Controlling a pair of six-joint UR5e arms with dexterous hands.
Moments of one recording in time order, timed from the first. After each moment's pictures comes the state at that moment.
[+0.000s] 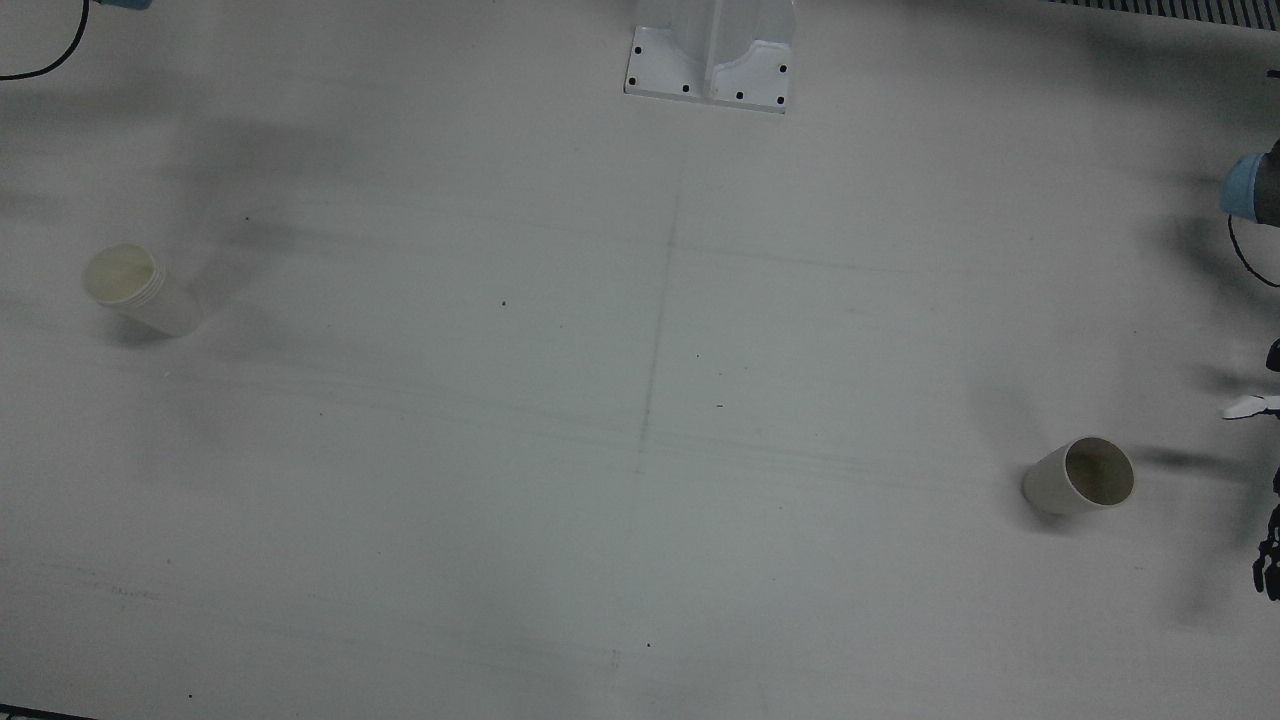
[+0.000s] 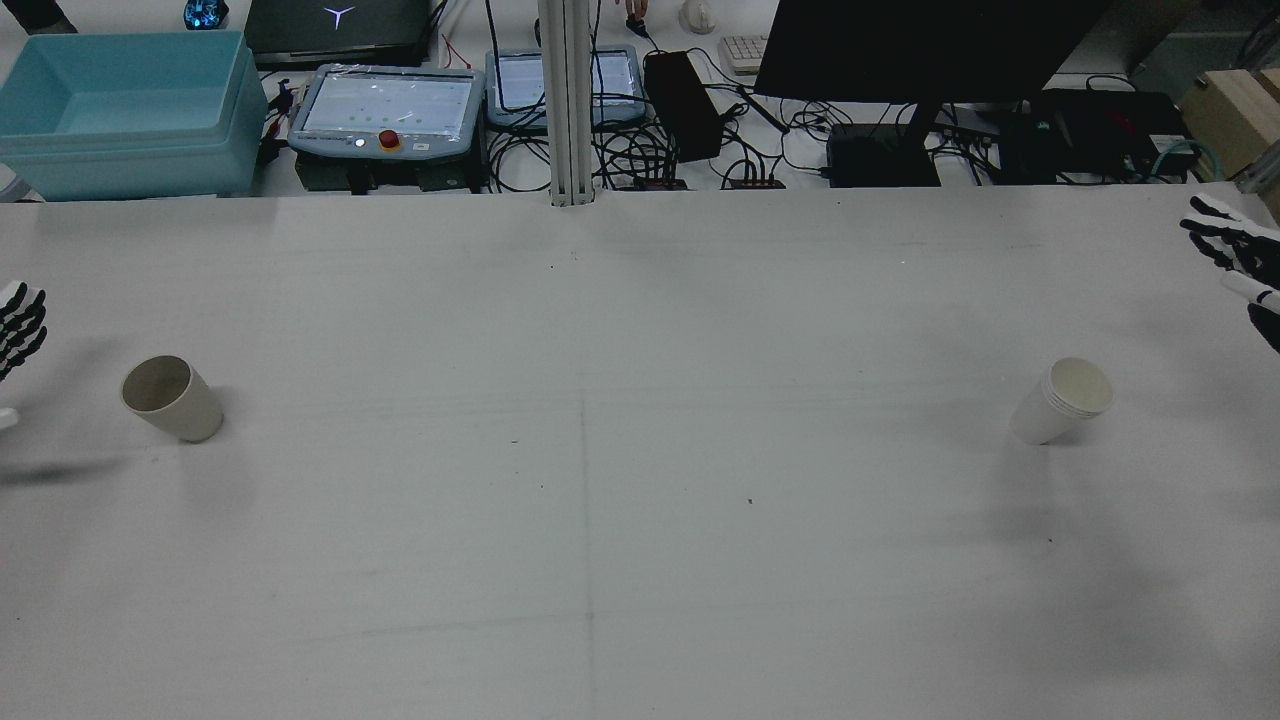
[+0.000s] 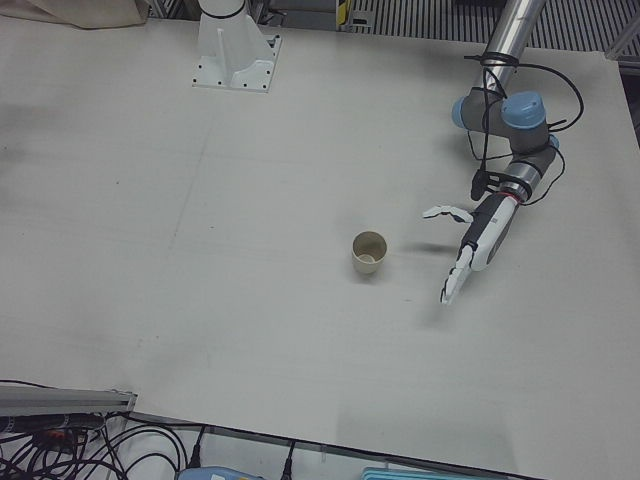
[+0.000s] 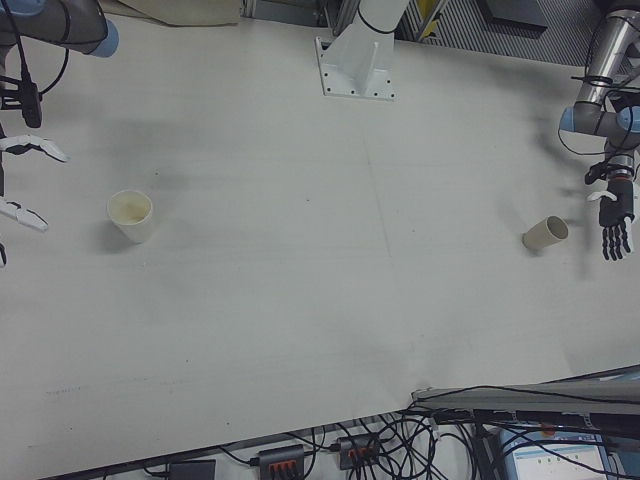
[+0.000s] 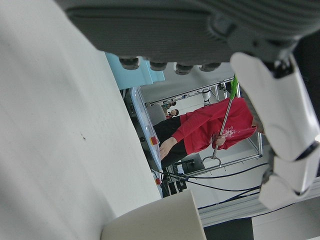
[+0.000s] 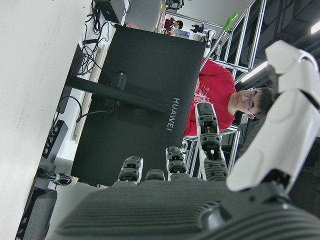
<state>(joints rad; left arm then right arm) -0.91 -1.45 -1.39 -0.63 1.31 0.45 1.12 -1.79 1.64 -2.84 -1.20 -0.28</state>
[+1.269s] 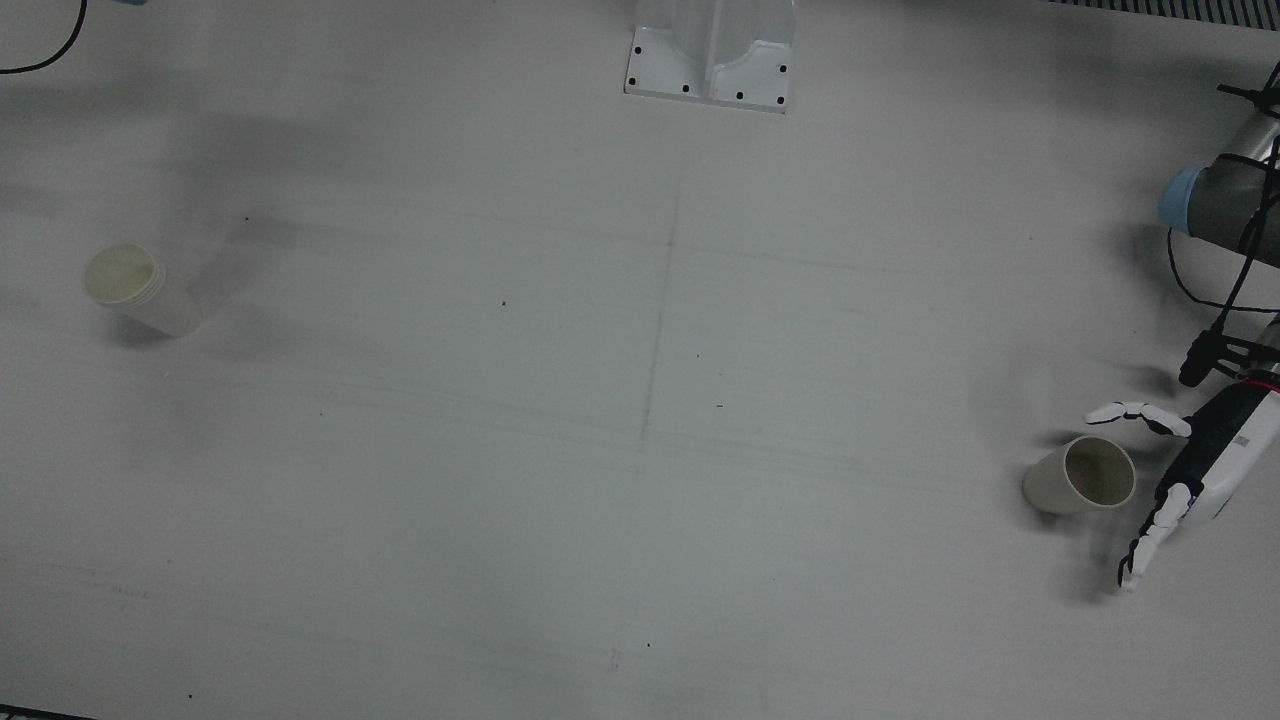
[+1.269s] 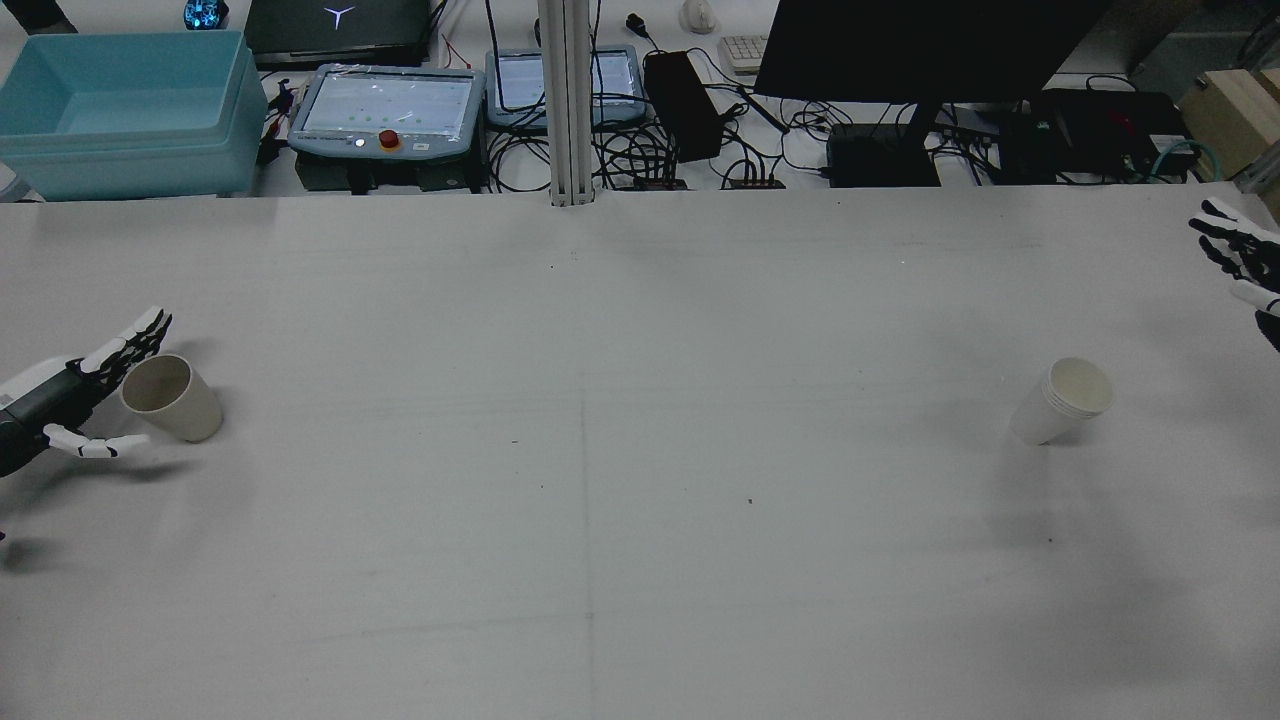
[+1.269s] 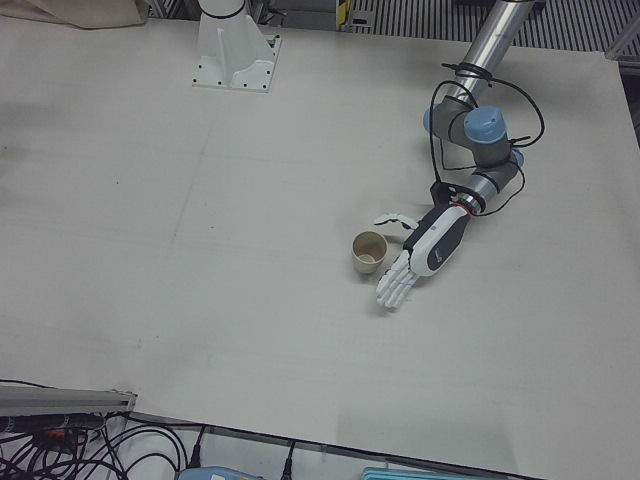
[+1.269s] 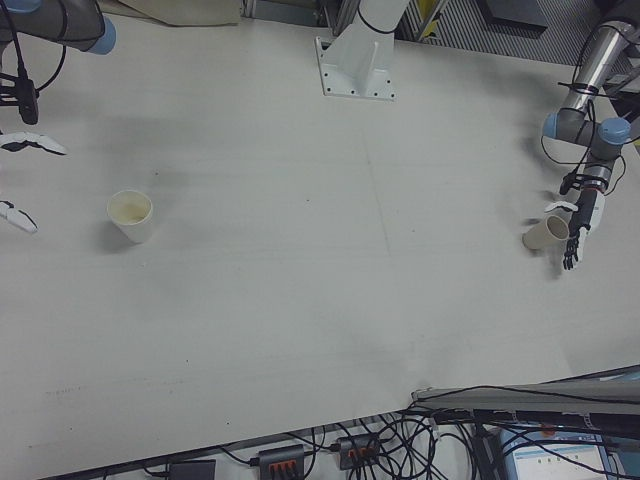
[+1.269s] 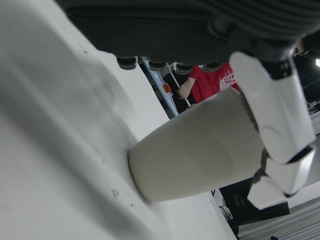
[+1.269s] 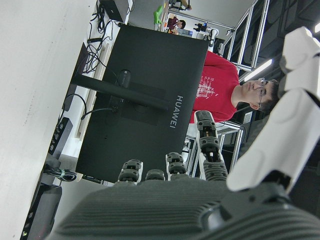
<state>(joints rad) -0.83 -1.56 -1.39 -0.51 1.38 0.64 1.12 -1.81 1.64 -2.84 -1.21 -0.28</state>
